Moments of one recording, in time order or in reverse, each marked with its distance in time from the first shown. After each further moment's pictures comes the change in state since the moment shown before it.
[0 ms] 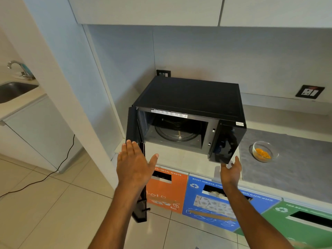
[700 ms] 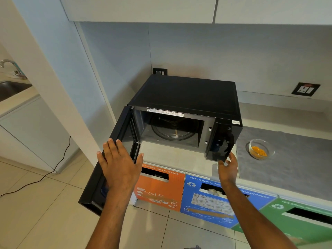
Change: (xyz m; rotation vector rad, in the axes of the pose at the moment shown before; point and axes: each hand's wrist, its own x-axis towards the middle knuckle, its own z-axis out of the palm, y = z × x) left_hand 0.010 -0.020 0.014 0.082 0.221 -0.058; right_hand 0.005 -0.005 -0.005 0.018 -0.034 -0.037
